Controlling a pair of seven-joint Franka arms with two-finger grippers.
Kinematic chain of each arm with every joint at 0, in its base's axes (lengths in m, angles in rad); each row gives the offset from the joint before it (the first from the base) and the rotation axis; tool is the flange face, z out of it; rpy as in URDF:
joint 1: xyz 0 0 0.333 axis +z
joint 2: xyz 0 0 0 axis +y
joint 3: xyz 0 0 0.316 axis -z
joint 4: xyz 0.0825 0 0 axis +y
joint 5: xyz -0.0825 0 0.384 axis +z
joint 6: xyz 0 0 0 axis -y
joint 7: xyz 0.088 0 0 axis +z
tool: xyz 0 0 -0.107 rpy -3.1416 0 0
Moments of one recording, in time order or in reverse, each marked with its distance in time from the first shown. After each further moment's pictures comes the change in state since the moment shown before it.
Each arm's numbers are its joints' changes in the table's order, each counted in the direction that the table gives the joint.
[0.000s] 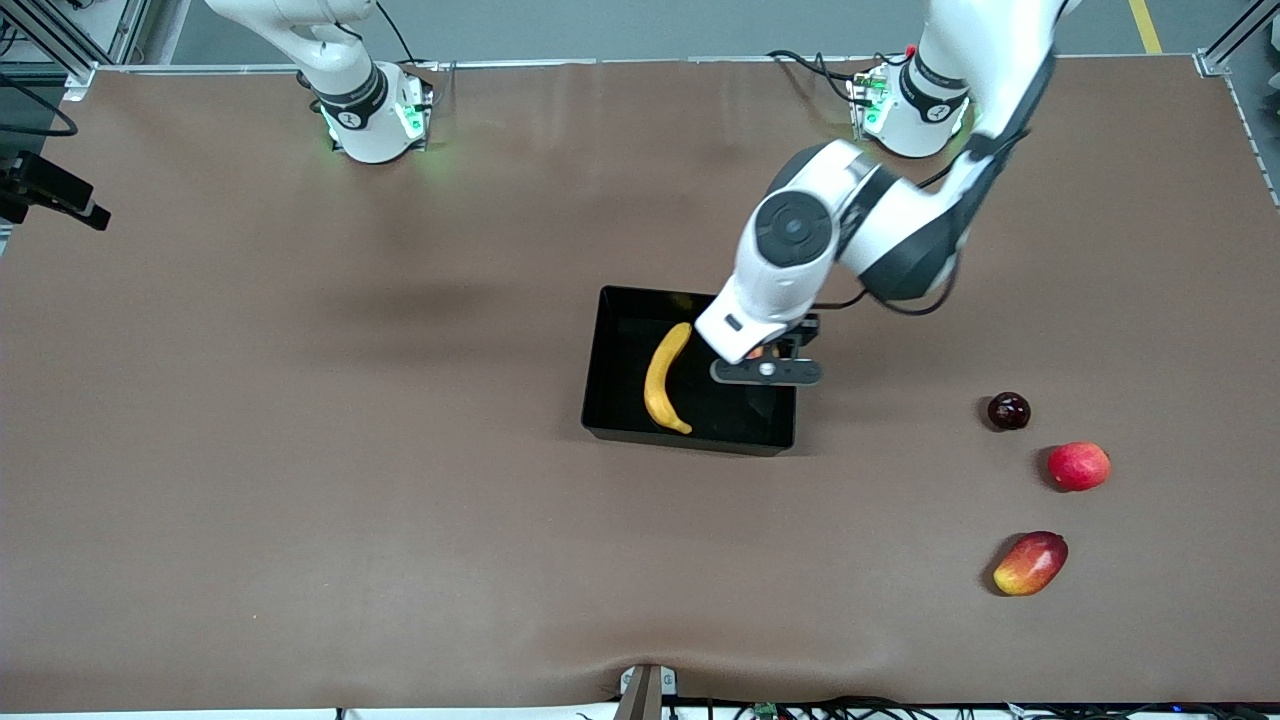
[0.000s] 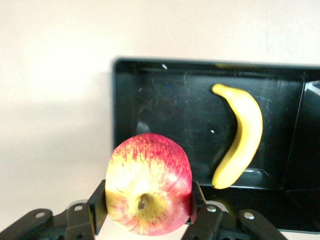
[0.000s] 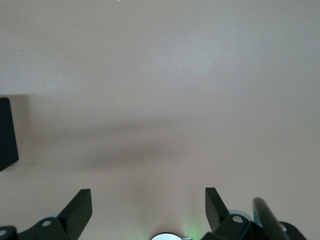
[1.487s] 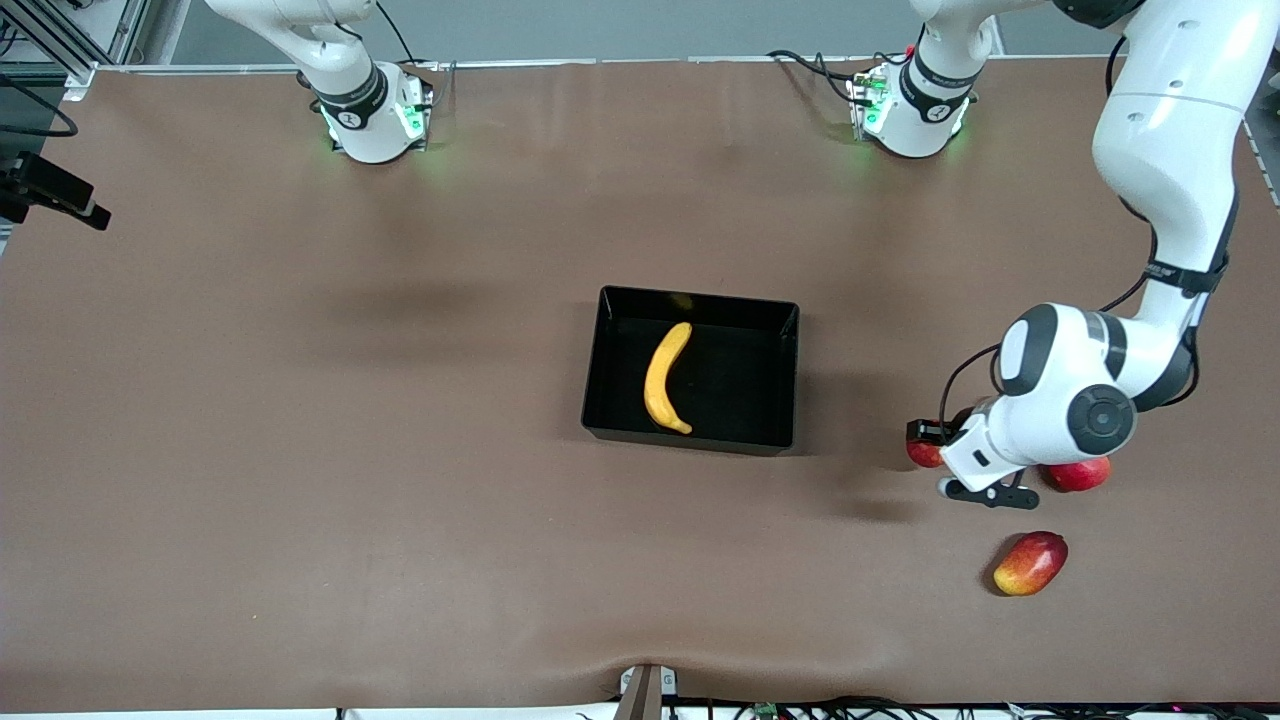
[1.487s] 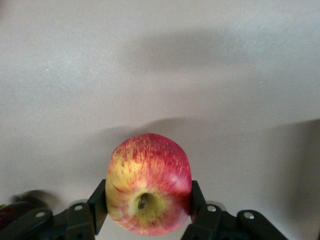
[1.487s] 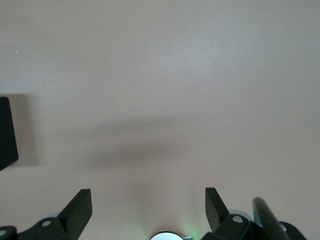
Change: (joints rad) left arm 0.447 0.267 -0.019 0.045 0.045 0.206 -0.508; right arm -0.001 0.000 0.000 0.001 0.000 -0.002 0.000
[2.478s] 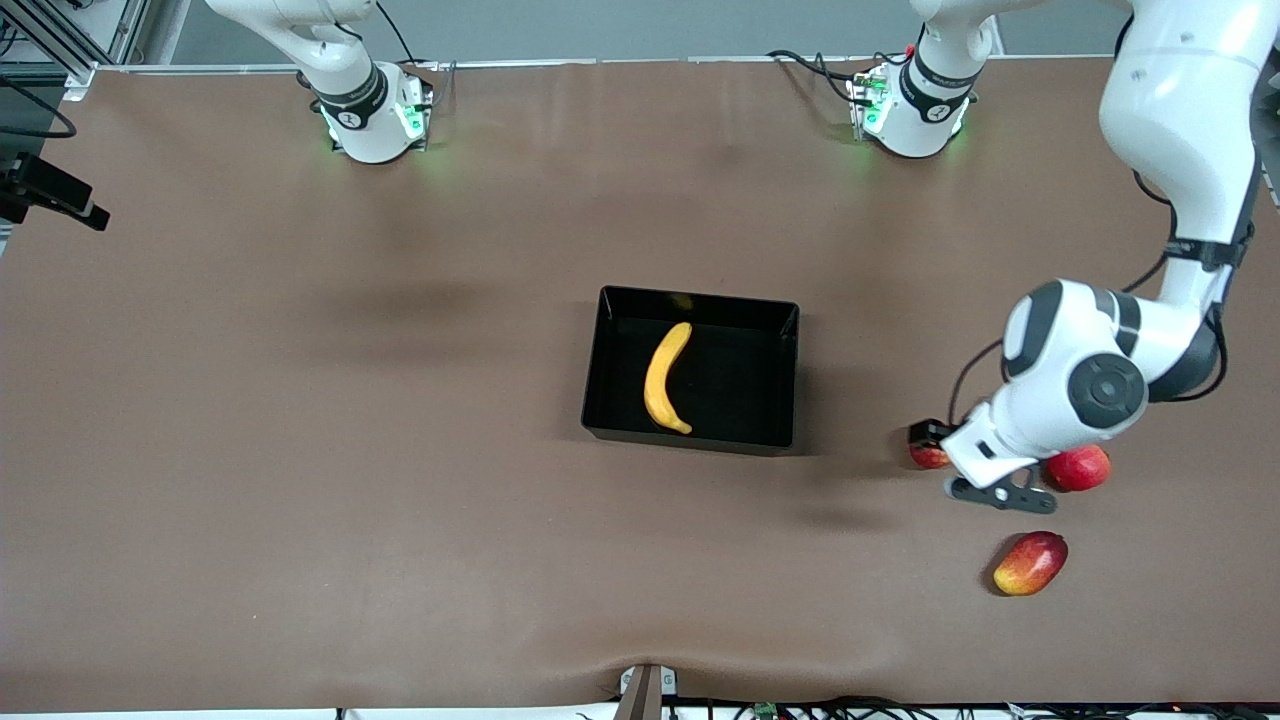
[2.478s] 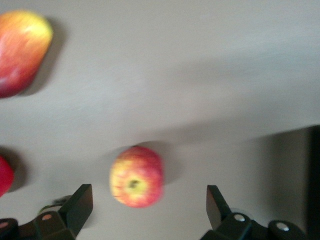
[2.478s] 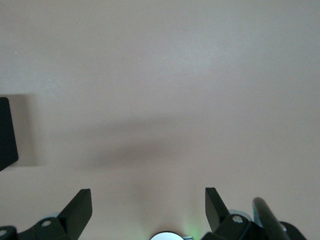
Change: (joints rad) left arm -0.009 -0.110 0.087 -0.020 0.075 -0.011 0.028; right arm -0.004 0.002 0.000 0.000 0.007 0.000 0.000
